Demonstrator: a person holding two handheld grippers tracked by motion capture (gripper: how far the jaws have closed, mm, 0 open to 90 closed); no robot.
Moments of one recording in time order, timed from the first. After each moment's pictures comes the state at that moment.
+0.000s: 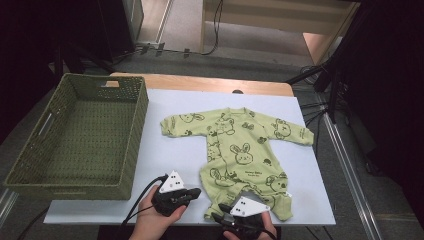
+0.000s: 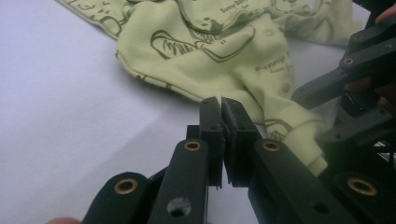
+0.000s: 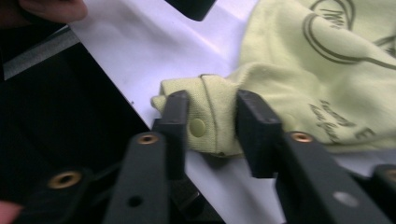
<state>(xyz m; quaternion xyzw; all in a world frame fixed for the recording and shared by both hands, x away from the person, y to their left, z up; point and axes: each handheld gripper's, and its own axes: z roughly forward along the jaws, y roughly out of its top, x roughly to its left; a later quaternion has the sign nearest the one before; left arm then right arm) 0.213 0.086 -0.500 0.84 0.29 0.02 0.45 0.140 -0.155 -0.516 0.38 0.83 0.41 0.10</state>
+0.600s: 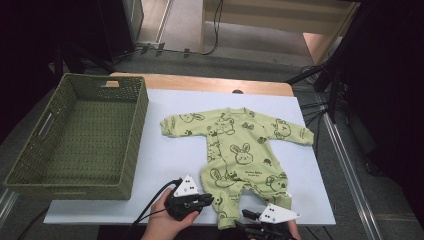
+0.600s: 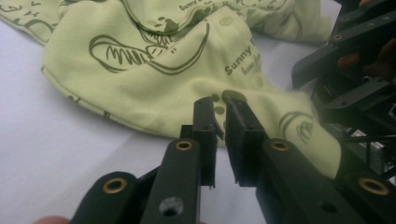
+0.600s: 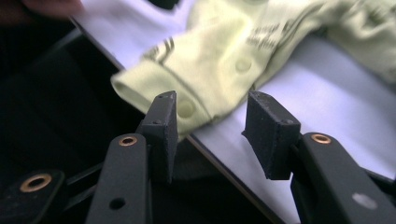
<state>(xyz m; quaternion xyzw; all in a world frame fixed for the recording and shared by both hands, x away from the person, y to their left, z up) 0.206 0.054 -0.503 0.85 0.27 0.00 0.44 0.117 -0.218 -0.520 0.41 0.80 0.43 0.08</state>
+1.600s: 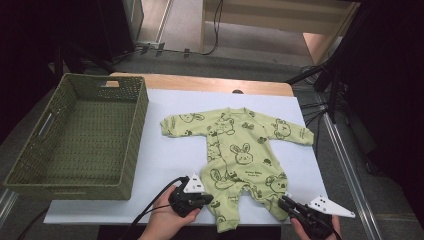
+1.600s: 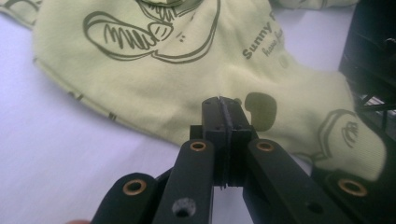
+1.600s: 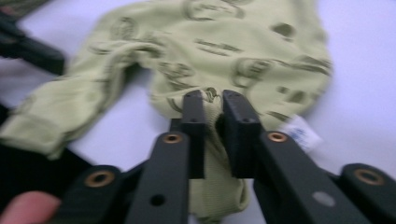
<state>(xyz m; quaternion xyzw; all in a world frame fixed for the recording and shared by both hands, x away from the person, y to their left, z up) 0.215 0.054 -0.503 0.89 0.25 0.00 0.38 0.115 -0.308 -0.504 0.51 0.72 0.44 0.16</state>
